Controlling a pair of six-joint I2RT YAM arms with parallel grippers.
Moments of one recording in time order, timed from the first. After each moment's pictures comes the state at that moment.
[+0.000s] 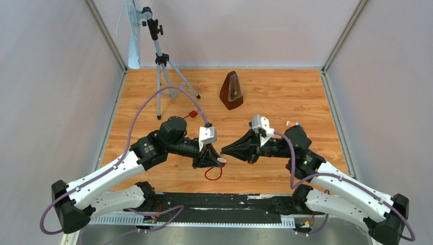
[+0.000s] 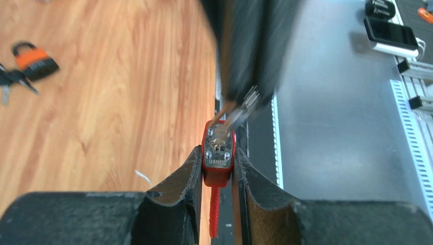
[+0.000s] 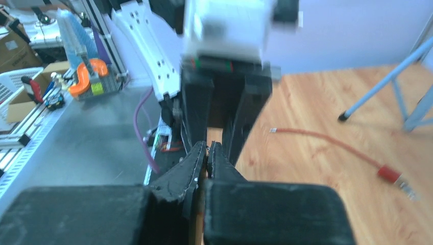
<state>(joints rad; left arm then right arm) -0.90 0.94 0.86 -0.31 0.71 0.03 0.91 0.82 0.68 0.26 -0.64 0.19</state>
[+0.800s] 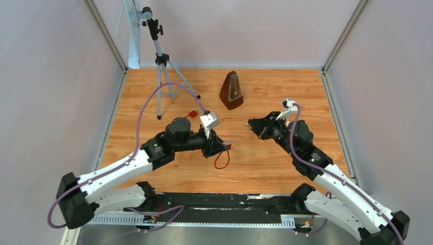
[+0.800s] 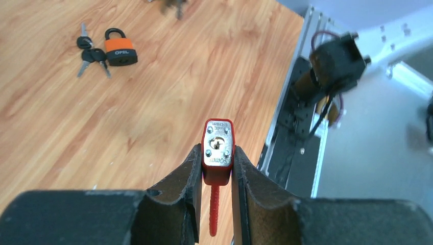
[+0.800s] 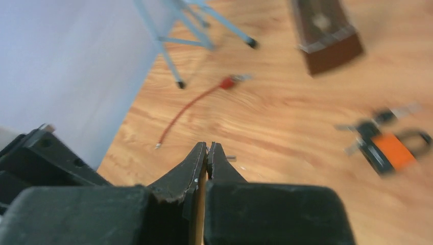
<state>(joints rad) -0.90 0.96 0.77 -0.12 0.39 -0.18 0.70 0.77 0.68 0.02 0.02 0.58</state>
